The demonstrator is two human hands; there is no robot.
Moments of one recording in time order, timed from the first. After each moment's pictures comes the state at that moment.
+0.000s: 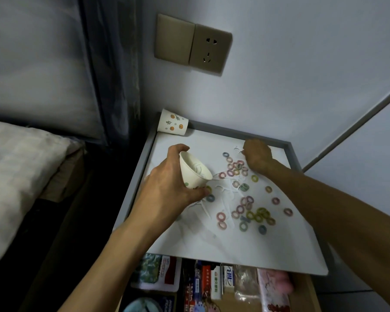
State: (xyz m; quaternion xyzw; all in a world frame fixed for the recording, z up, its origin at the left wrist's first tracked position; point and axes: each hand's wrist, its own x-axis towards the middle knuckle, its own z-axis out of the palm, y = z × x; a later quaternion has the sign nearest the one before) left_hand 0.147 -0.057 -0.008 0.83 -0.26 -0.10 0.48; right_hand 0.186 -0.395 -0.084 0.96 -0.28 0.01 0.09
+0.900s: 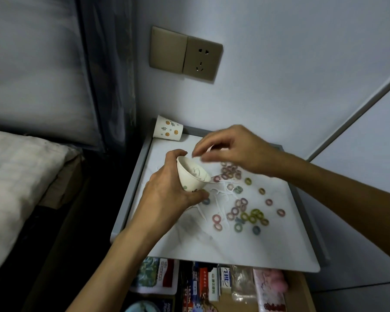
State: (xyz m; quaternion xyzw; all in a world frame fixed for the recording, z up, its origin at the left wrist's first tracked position) left_hand 0.143 -0.061 -0.008 0.82 -0.26 -0.11 0.50; right_hand 0.124 -0.251 0.070 0.93 0.09 -0.02 -0.35
